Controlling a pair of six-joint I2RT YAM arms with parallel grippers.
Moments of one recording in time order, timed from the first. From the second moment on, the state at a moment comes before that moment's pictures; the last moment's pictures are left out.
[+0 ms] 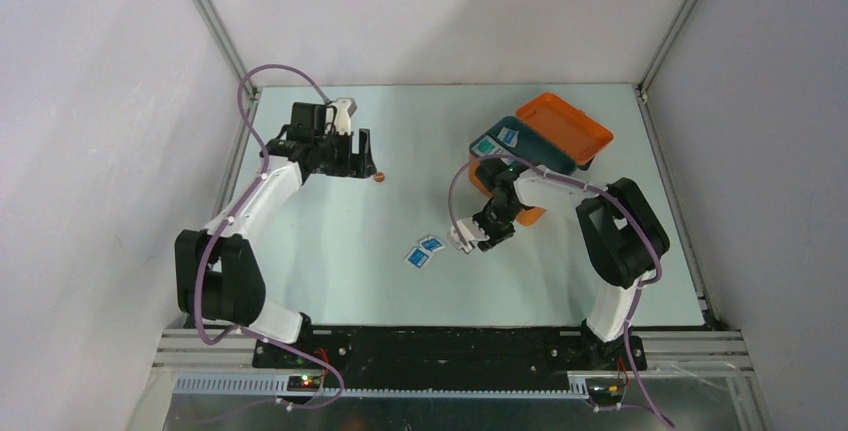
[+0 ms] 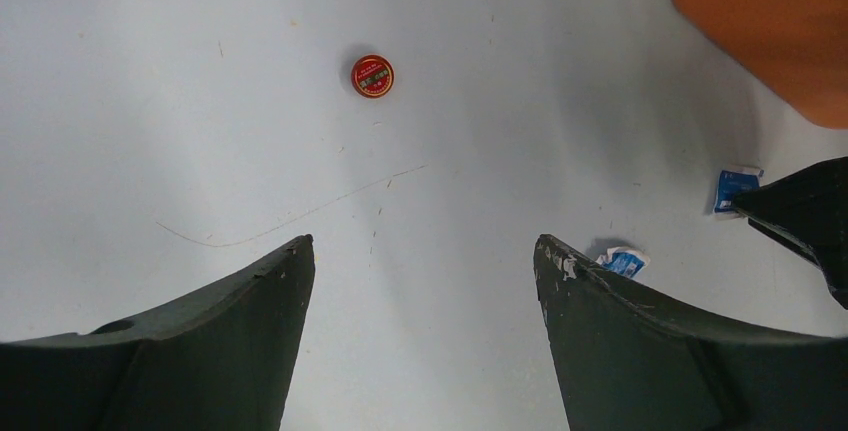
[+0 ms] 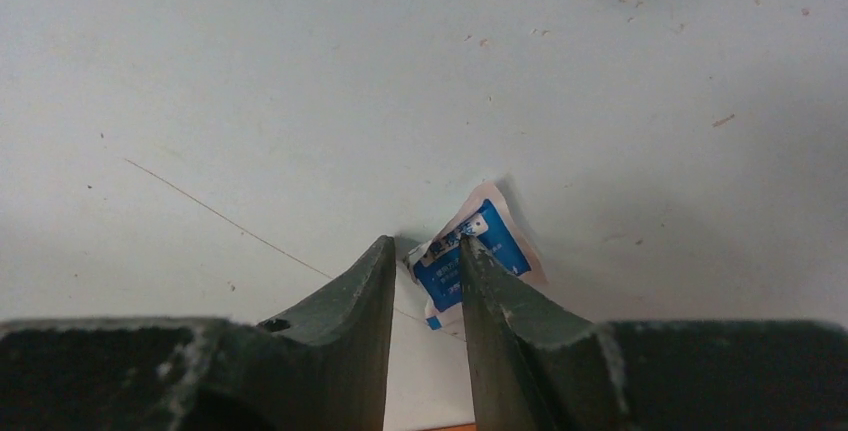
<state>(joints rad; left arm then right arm) -0.17 1.49 1.18 -0.53 0.27 -0.07 0.58 1.82 1.16 -0.84 -0.46 -1.66</state>
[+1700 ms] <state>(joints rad) -0.17 1.64 1.37 -0.53 0.27 -0.07 0.20 1.88 1.72 -0.90 -0.50 -1.04</state>
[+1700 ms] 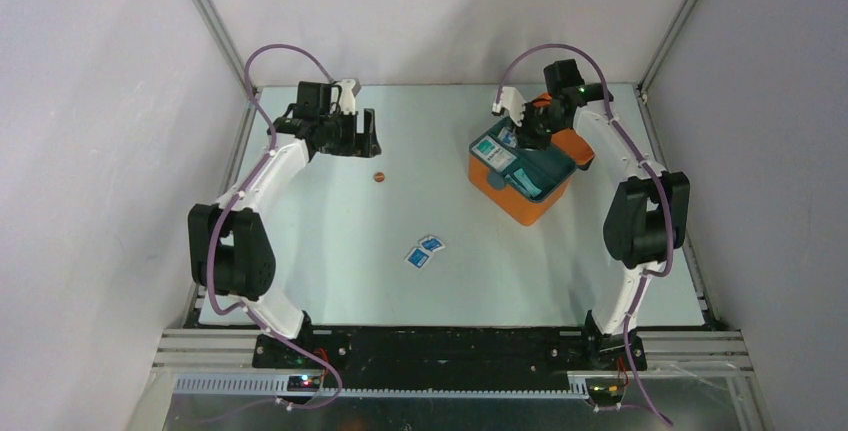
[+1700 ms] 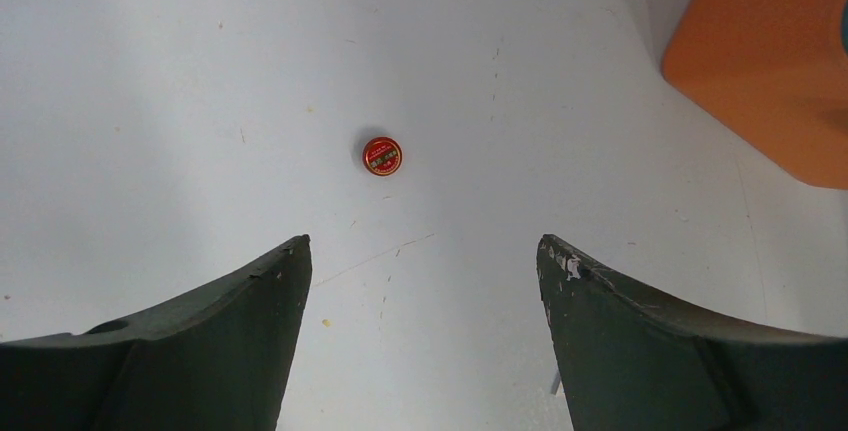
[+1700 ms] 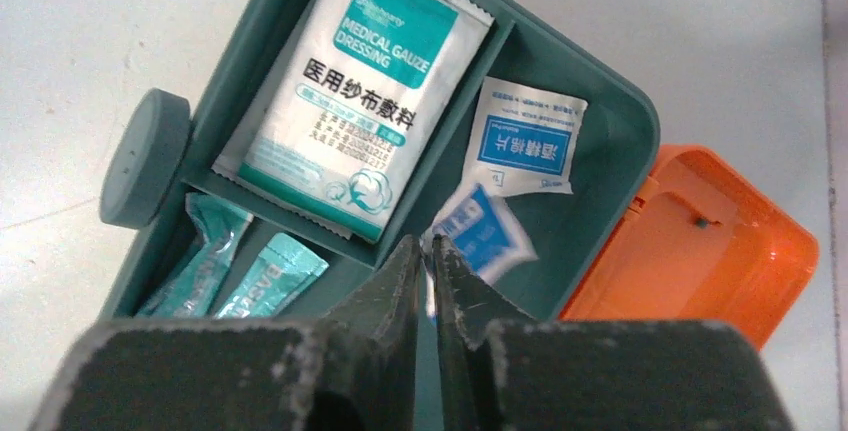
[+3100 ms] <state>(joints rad) -0.17 1.35 0.99 -0.50 0.35 -0.13 0.79 1.99 1.42 -0.86 -0.63 -1.19</state>
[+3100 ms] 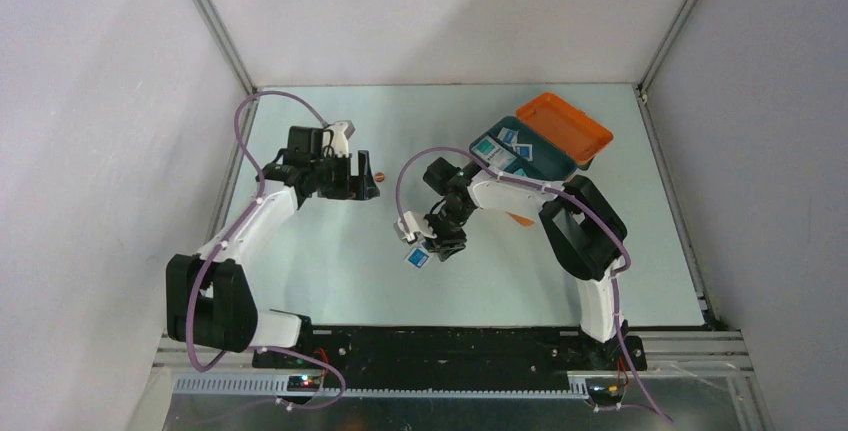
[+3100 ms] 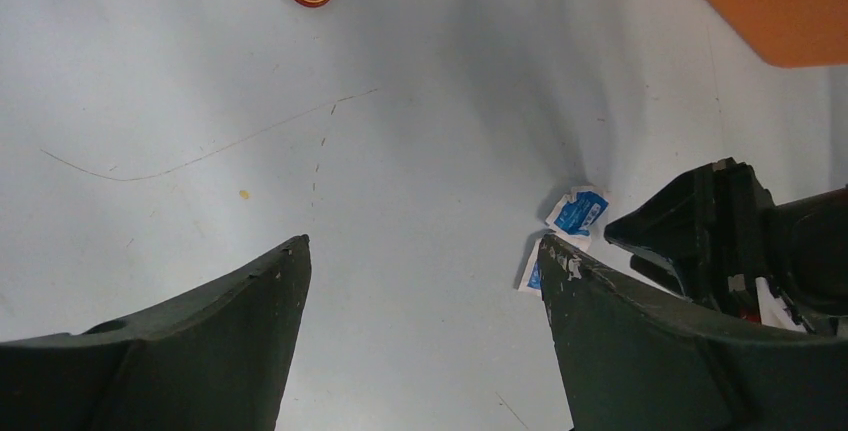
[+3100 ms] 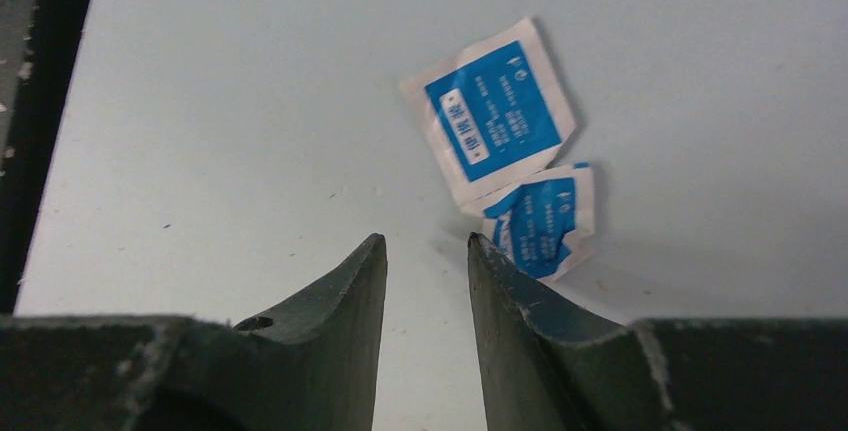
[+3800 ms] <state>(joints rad) -0.16 1.34 0.98 -0.48 0.36 -0.16 0.81 2.02 1.41 -0.75 -0.54 -1.23</state>
